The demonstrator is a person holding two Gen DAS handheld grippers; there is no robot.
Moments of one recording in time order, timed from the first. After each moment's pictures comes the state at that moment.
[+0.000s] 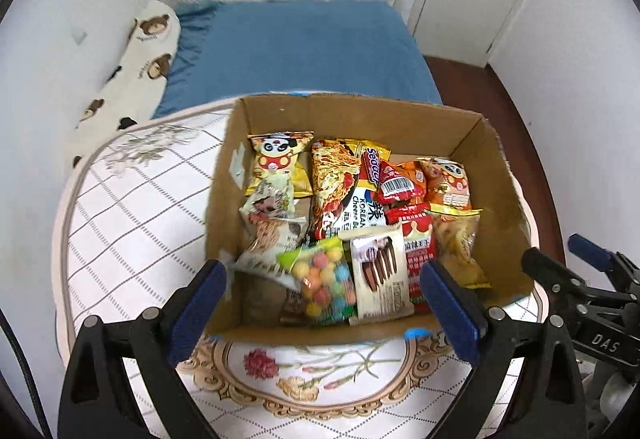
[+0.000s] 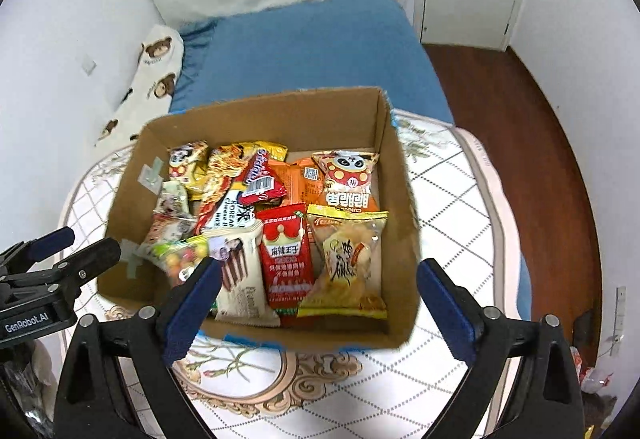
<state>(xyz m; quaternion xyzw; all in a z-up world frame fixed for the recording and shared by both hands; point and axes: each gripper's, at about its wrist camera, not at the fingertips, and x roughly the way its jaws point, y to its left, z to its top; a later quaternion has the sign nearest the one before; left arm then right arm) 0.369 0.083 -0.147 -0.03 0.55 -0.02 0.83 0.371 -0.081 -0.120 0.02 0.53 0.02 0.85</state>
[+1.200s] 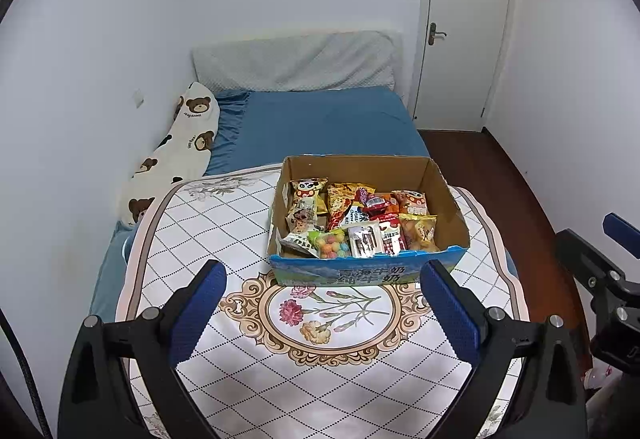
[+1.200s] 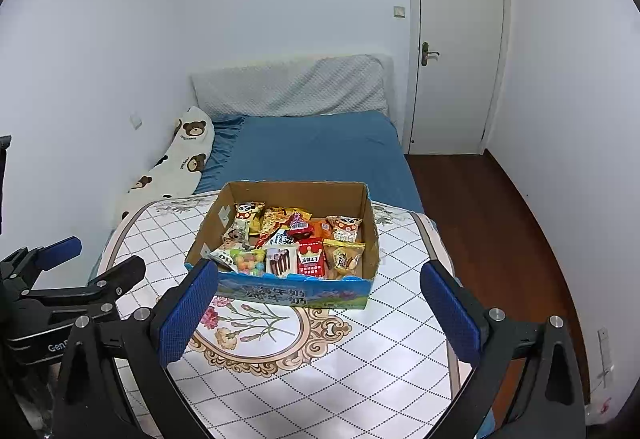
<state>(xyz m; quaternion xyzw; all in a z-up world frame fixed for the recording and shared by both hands) 0.176 0.078 -0.023 0.00 0.41 0.01 0.91 0.156 -0.051 0.036 -0.02 0.35 0.02 0.93</state>
